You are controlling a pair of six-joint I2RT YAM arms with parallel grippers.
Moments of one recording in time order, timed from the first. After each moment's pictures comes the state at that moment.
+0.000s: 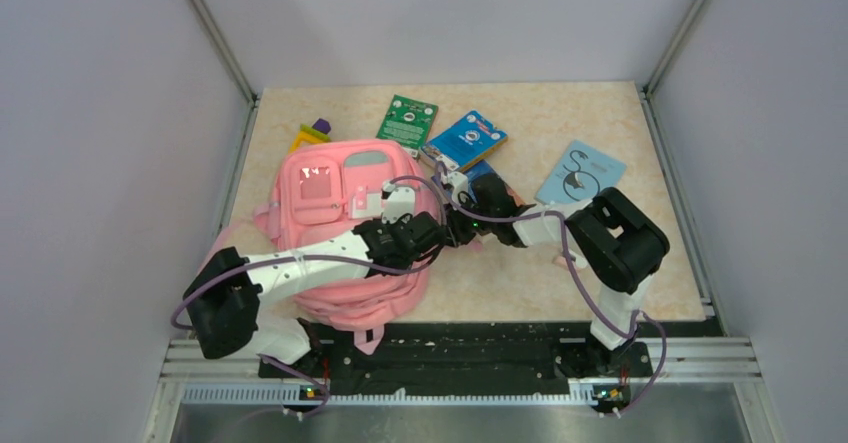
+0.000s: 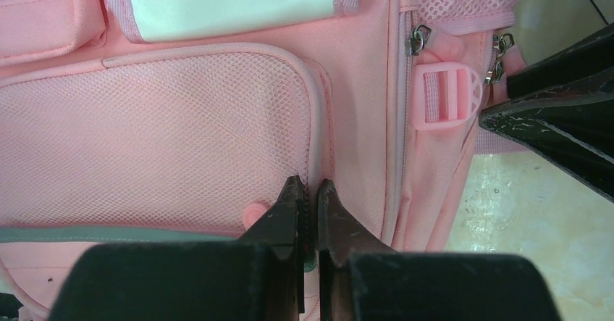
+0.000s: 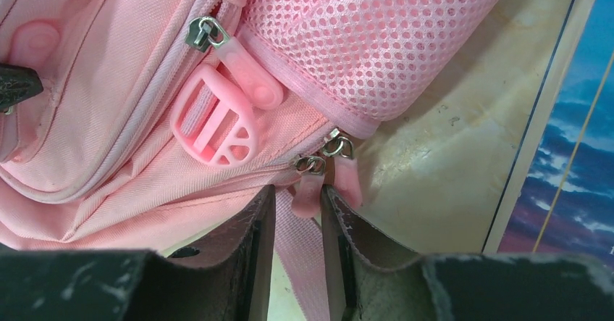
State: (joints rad) left arm -0.99 1.40 0.92 -0.70 -0.72 -0.84; right arm 0.67 1.83 0.84 0.33 -0.48 0.16
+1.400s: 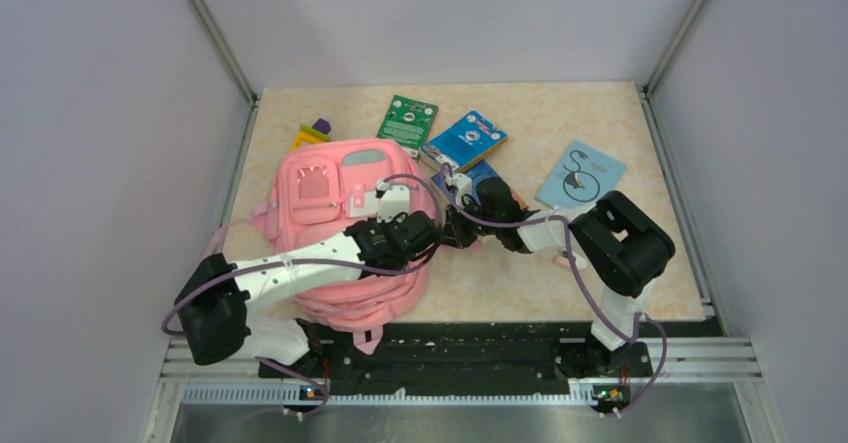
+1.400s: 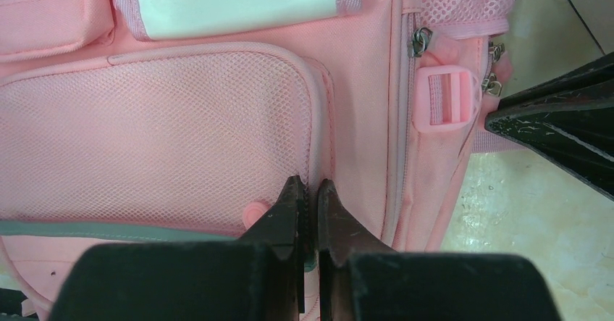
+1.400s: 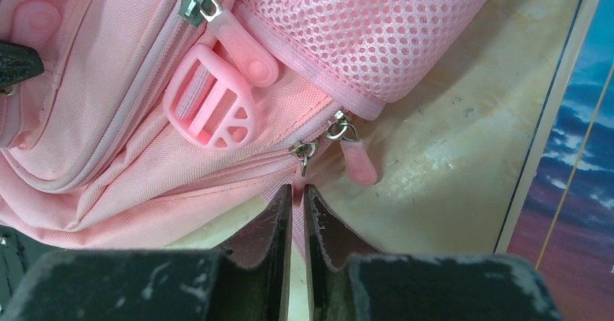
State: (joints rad) left arm -0.99 1.35 0.92 -0.73 -0.73 -0.86; right arm 0.67 1.79 0.78 0.41 -0.50 0.20
